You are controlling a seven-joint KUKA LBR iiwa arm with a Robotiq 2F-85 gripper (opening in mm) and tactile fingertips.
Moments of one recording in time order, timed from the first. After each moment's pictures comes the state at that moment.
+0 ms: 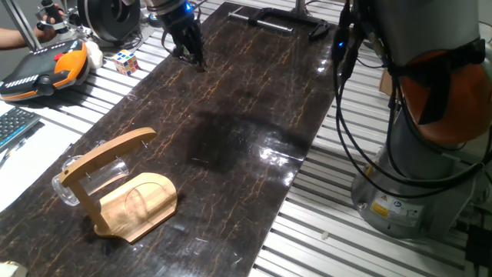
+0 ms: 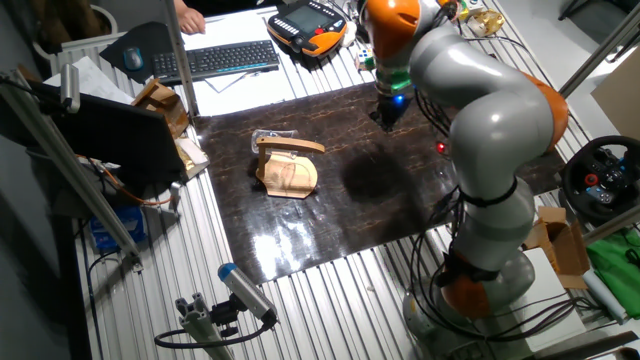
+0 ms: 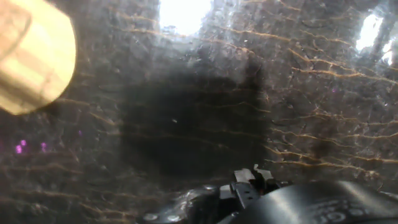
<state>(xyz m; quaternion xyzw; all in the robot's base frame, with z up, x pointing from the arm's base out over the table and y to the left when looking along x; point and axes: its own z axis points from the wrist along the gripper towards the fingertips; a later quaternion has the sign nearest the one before) 0.514 0.000 0.236 0.08 -0.99 0.04 0.12</state>
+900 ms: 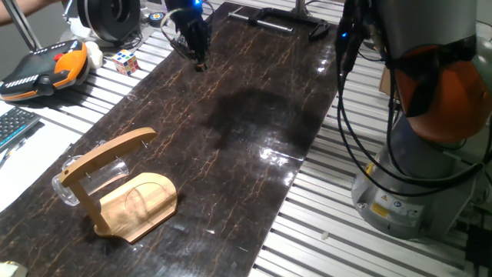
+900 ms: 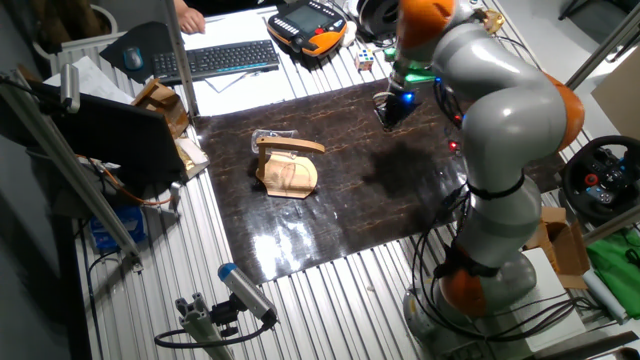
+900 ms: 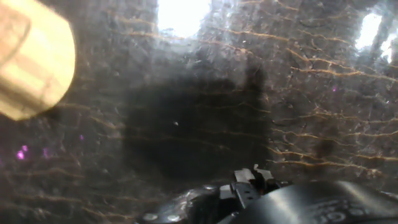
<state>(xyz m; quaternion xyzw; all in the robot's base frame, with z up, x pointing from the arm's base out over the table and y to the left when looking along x) 0.515 0.000 0.236 -0.04 -0.99 -0.10 0.13</state>
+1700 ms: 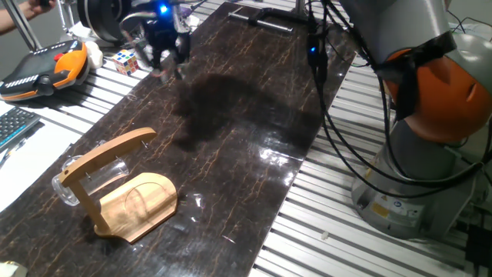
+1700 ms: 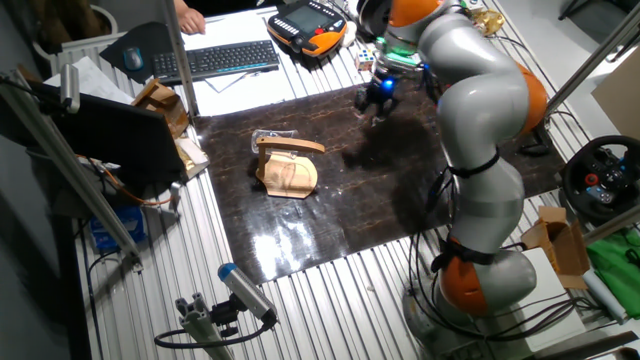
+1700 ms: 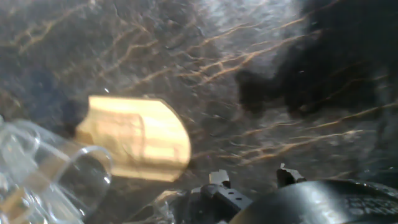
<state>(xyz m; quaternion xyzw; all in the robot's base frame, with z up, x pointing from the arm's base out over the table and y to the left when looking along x) 0.568 0.068 0.215 -0.19 -0.95 -0.15 0.19</state>
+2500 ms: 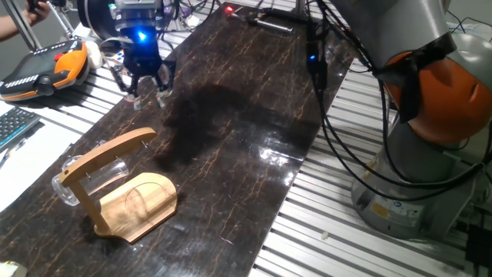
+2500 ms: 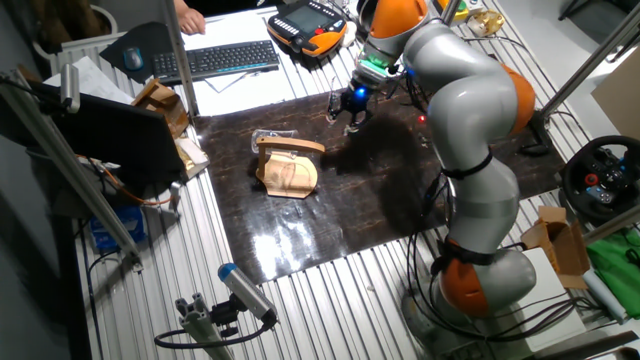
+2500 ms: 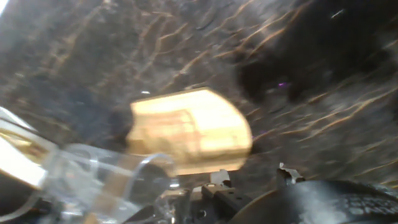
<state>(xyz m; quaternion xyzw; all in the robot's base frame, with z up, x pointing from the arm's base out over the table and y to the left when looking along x) 0.575 0.147 0.206 -0.32 -0.90 -0.21 0.22</state>
